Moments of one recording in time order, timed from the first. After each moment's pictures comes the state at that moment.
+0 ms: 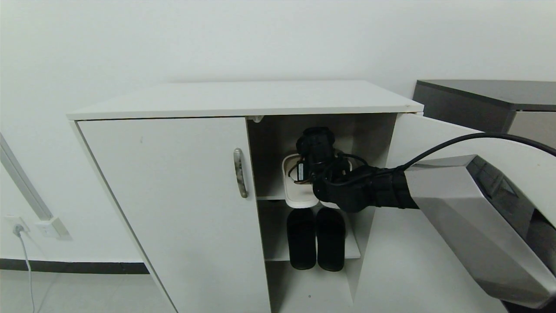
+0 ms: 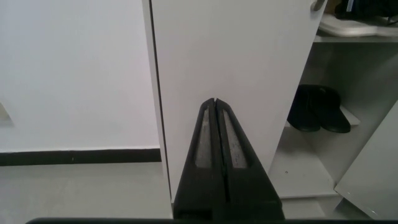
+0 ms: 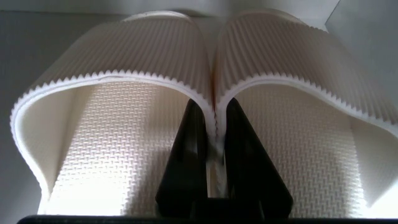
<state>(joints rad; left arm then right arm) 0.00 0.00 0.00 0.00 0.02 -0.02 0.70 2.41 -1.94 -0.16 -0.64 0.23</state>
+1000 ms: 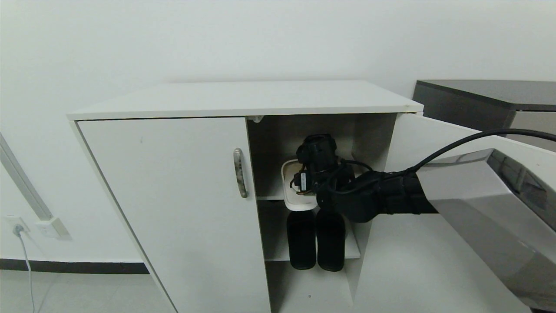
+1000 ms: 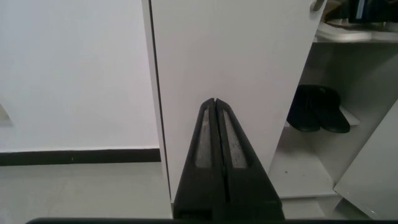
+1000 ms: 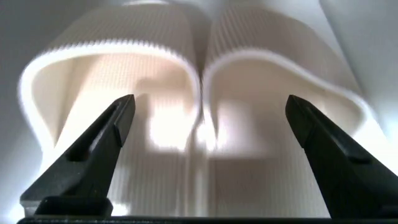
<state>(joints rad) 0.00 0.00 0.00 0.00 0.02 -0.02 0.75 2.31 -1.74 -0.17 -0.66 0.25</state>
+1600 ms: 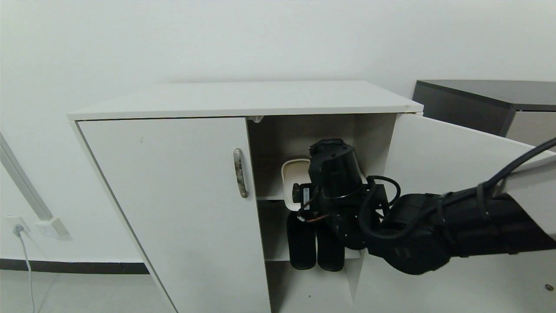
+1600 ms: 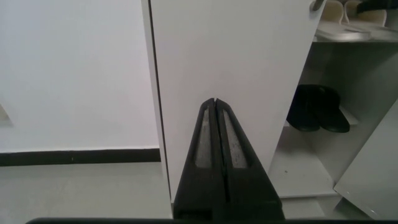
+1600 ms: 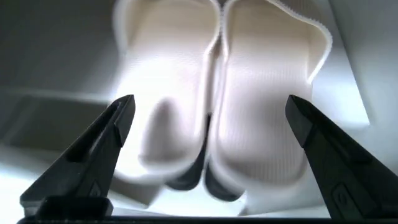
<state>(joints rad) 0.00 0.00 0.00 0.01 0.01 -0.02 0.87 2.02 -1.28 -0.40 -0.66 0.28</state>
